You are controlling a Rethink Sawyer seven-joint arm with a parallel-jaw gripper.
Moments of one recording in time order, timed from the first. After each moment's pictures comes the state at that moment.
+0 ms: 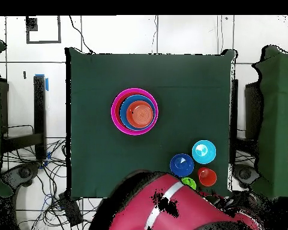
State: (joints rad) arm -0.37 -0.29 -0.56 1.75 -1.45 -0.57 2.98
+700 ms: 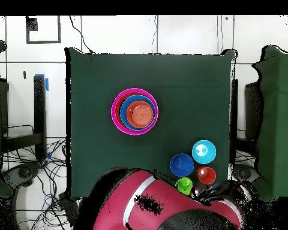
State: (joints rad) arm -0.28 -0.26 -0.56 1.74 -1.45 -0.55 2.98
